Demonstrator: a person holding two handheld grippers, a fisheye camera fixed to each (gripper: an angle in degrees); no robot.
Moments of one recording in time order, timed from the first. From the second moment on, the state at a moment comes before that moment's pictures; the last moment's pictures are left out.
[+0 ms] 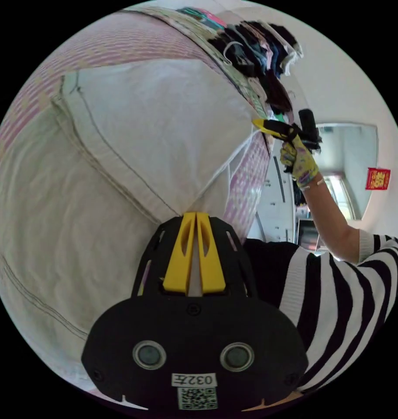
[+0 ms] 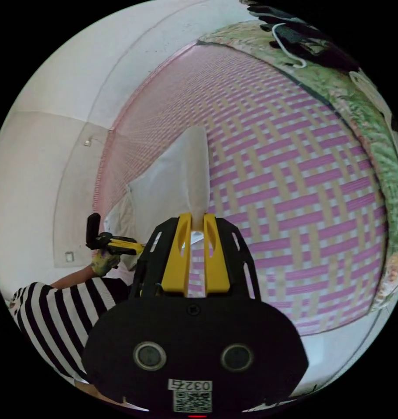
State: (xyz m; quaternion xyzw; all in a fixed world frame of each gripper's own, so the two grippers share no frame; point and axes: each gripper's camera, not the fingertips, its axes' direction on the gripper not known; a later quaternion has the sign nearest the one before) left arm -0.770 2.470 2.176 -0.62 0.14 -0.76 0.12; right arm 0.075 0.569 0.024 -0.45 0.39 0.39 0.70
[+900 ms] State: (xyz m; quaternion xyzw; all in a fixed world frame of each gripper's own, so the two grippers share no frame) left arm -0.892 2.191 1.958 -0.43 -0.37 -0.81 0.15; right arm -0.175 0.679 0.597 -0.74 0.06 0.00 0.67
